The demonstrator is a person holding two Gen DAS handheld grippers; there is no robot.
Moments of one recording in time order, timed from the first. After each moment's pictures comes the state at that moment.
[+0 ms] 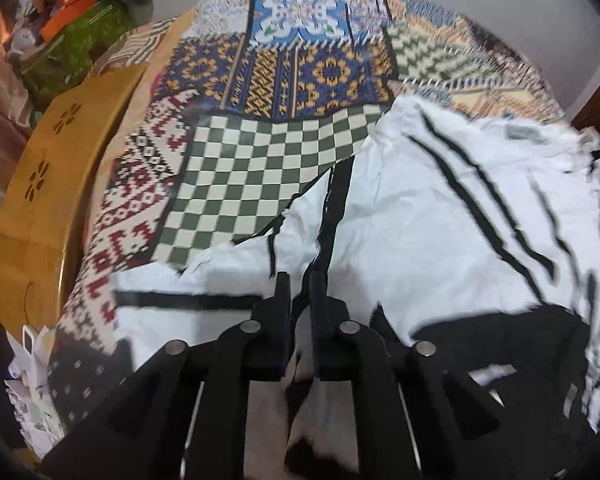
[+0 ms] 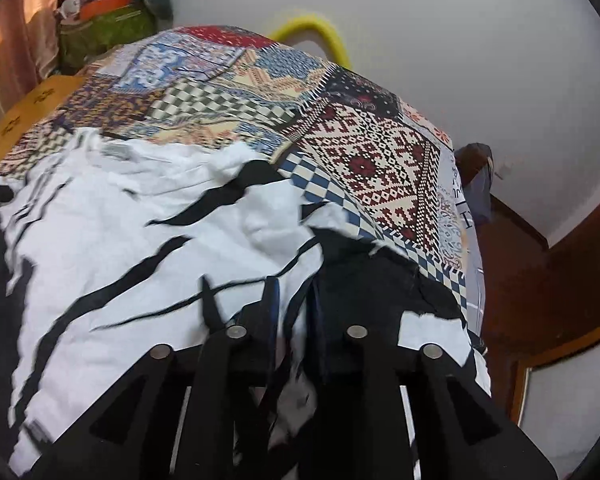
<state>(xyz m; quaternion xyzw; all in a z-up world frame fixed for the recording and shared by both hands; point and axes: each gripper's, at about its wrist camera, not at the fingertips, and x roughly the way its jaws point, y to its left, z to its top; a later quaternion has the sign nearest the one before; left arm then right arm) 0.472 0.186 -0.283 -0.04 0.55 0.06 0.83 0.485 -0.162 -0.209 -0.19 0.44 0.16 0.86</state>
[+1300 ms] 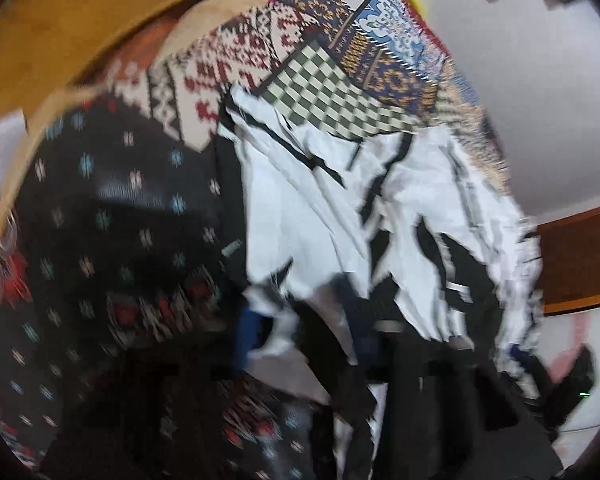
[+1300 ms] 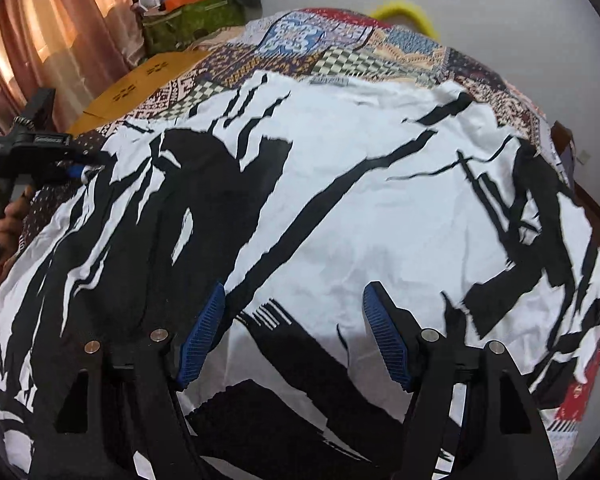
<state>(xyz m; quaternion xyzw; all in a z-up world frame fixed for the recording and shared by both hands) 0.370 0.262 -0.306 -0.31 0.54 0.05 0.78 0.357 -0.104 -0.237 -0.12 0.49 0.31 0.81</state>
